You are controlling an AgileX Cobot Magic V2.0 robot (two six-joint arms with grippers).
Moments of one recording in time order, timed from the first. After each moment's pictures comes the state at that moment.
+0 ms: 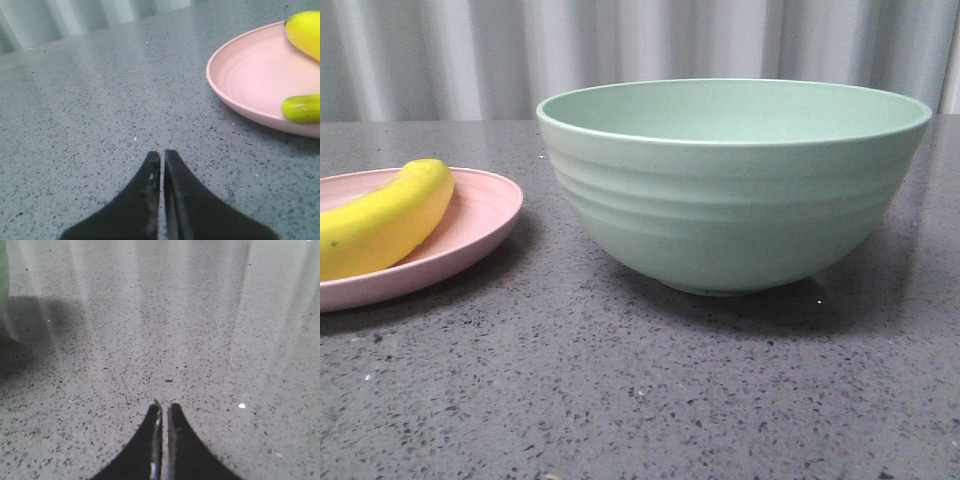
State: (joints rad) left arm 0.00 0.00 0.00 -0.05 0.28 0.23; right arm -0.02 -0.01 0.01 -0.07 0.33 0.06
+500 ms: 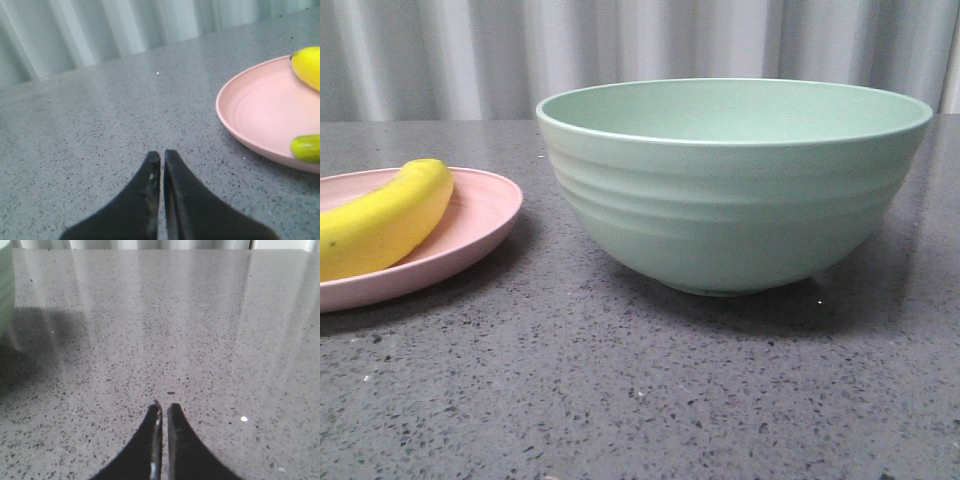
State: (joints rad) left arm 0.00 0.00 0.00 -0.04 0.18 0.23; right arm -0.02 -0.01 0.01 -0.07 0.28 0.06
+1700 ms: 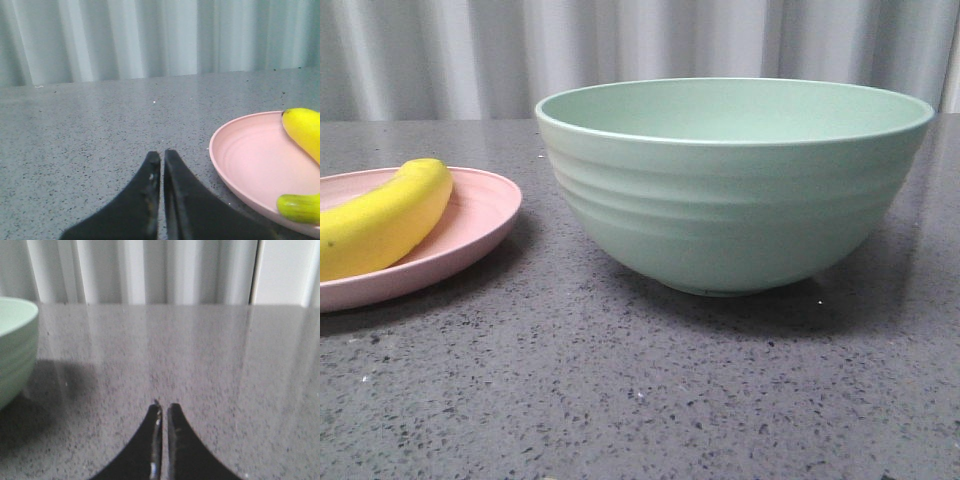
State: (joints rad) left arm 0.00 0.00 -0.01 -0.23 0.11 0.23; right arm -0.02 -0.01 0.00 -0.07 0.16 0.06
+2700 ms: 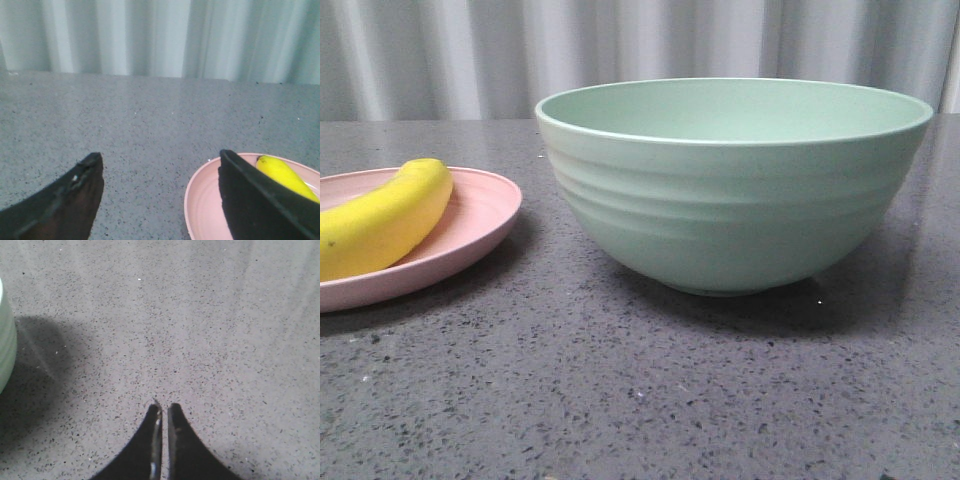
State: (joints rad) left arm 0.00 0.40 -0.36 -0.38 0.21 0.26; right arm -0.02 0.45 -0.37 -0.04 0.44 0.06
